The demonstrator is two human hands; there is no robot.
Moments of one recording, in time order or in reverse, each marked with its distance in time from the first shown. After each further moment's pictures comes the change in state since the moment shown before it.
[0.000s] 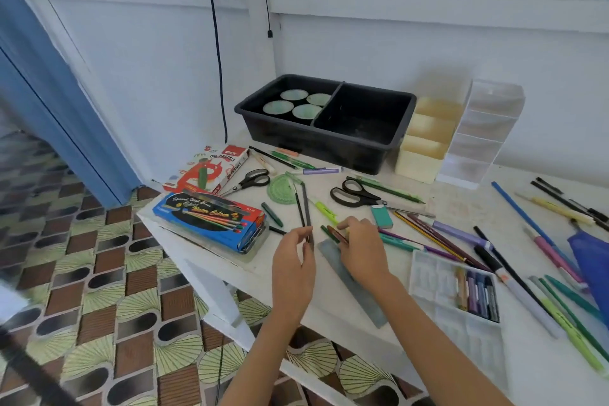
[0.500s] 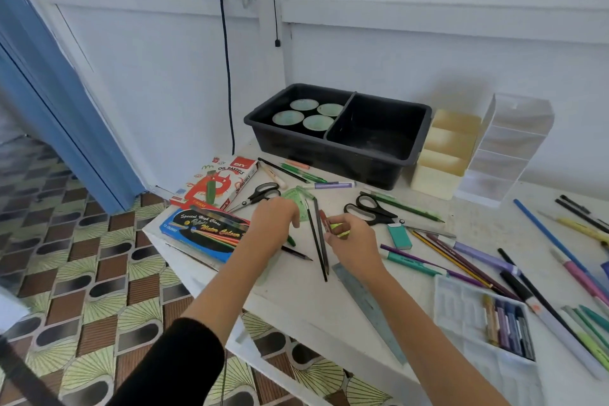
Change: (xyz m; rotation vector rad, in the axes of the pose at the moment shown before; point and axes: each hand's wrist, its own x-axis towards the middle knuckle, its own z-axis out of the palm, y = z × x) left_hand 0.136 0.026 -0.051 1.014 -0.589 0.108; right_hand 0.033 -0.043 0.000 0.521 -0.054 0.104
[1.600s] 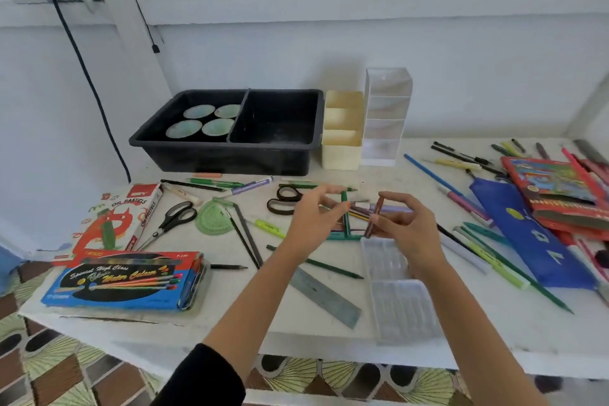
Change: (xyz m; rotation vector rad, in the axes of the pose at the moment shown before) left_hand -0.001 0.143 0.033 -1.134 -0.033 0.399; right_hand -0.071 0.062 -0.134 0.448 0.496 0.052
